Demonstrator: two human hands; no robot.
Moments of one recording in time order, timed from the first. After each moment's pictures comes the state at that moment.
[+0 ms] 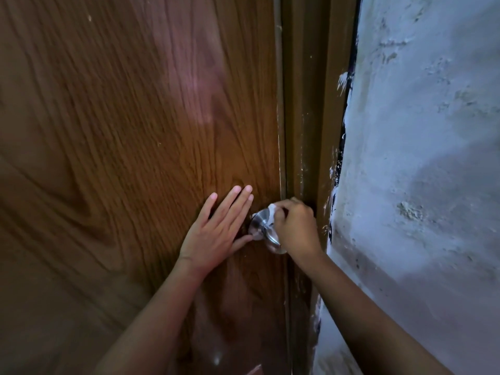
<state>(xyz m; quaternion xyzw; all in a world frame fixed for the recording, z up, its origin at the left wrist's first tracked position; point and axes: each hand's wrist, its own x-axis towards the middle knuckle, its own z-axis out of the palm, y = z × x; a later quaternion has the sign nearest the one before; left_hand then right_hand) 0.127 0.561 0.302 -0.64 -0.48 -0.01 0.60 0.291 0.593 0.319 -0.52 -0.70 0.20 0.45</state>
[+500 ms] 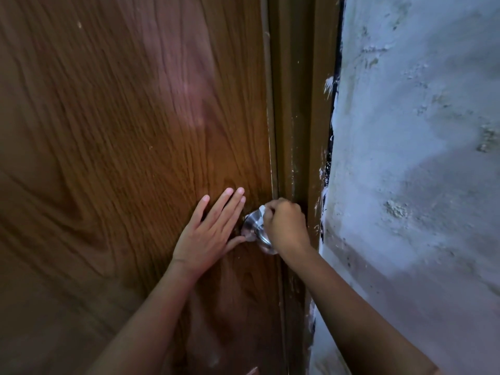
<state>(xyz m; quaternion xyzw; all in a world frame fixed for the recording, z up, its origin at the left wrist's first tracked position) 0.127 0.561 0.302 -0.64 -0.48 -0.01 0.60 0.287 0.595 0.326 -0.55 -0.70 0.19 0.41</state>
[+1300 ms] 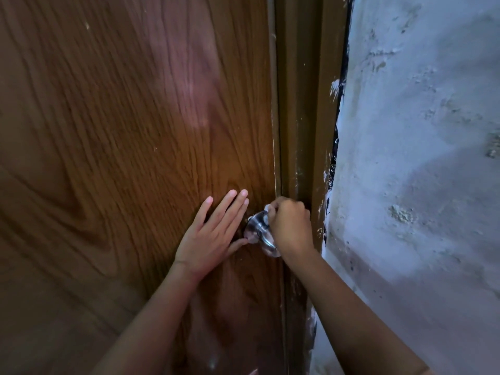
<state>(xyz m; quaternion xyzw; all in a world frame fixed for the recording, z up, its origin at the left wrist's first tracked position) 0.124 0.563 0.300 -0.64 -0.47 -0.03 0.61 0.287 0.598 0.331 -0.57 -0.71 0.14 0.38</state>
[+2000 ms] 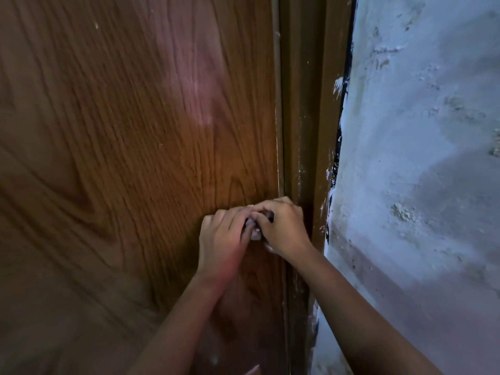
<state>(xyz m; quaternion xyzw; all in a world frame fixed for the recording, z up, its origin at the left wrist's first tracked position) 0.165 0.550 0.301 -0.67 -0.56 -0.32 0.37 0.286 0.586 0.326 -0.44 -0.76 0.22 0.43</state>
